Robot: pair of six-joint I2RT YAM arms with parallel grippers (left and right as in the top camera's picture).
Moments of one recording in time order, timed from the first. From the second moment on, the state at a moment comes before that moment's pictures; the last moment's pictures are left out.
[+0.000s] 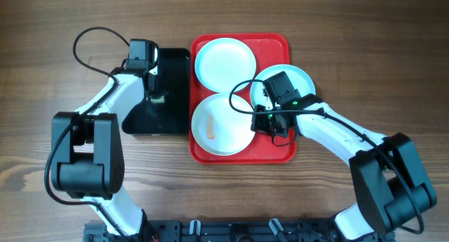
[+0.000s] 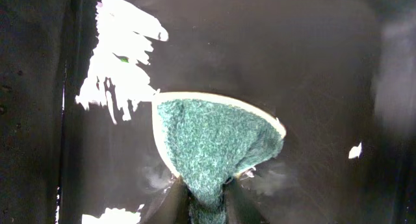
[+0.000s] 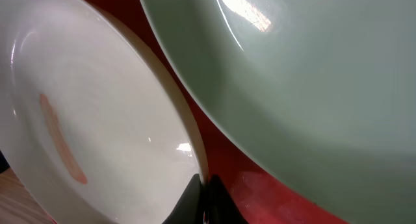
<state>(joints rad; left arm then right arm) -0.08 1.90 1.14 -0.41 -0.08 -0.15 0.46 1.72 0.91 -0.47 -0.31 0.68</state>
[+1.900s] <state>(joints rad) -0.07 1.57 1.12 -0.60 0.08 -0.15 0.46 1.72 0.91 -0.46 -0.33 0.74</state>
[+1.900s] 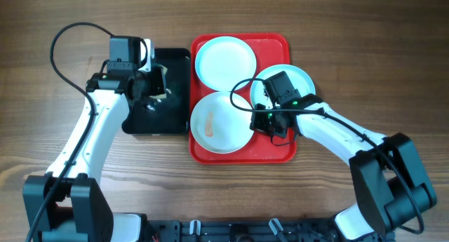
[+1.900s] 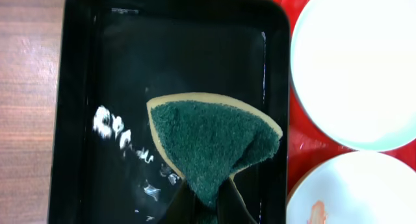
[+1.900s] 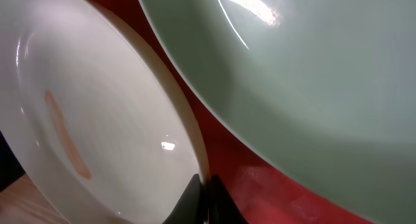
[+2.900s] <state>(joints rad) -0.07 1.57 1.12 -0.61 0.00 -0.15 0.46 1.72 0.91 -0.45 -0.35 0.84</state>
